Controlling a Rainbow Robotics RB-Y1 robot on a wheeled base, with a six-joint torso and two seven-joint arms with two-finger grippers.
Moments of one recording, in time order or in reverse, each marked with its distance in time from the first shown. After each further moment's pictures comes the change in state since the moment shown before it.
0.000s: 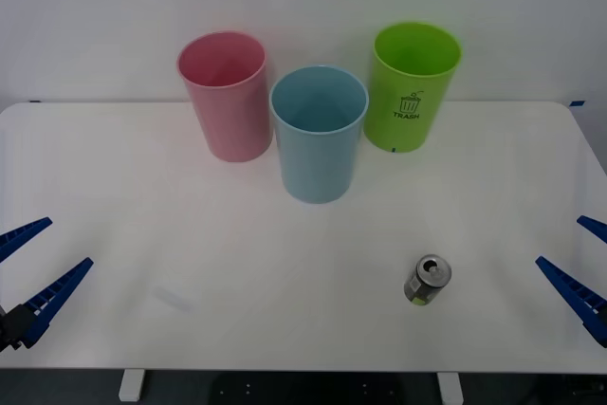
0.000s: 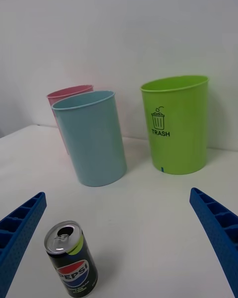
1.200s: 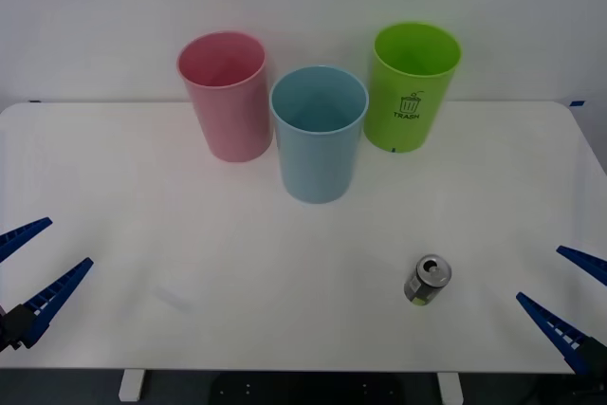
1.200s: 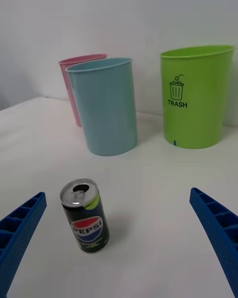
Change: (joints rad) right arm 0.062 -0.027 0.080 0.036 0.009 -0.004 0.143; left arm 0.000 0.000 0.000 0.000 0.000 0.000 0.000
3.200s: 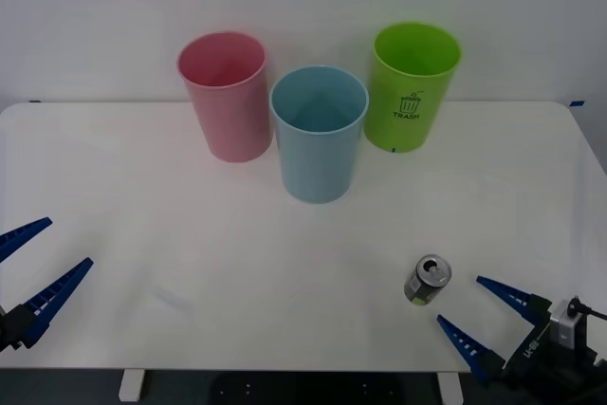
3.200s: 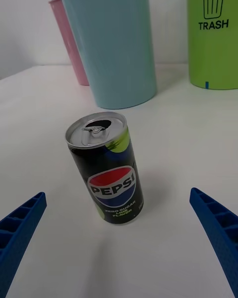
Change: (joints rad) right arm -0.084 0.082 0.260 0.185 0.078 0.186 0.142; left arm 0.000 0.000 0.000 0.000 0.000 0.000 0.000
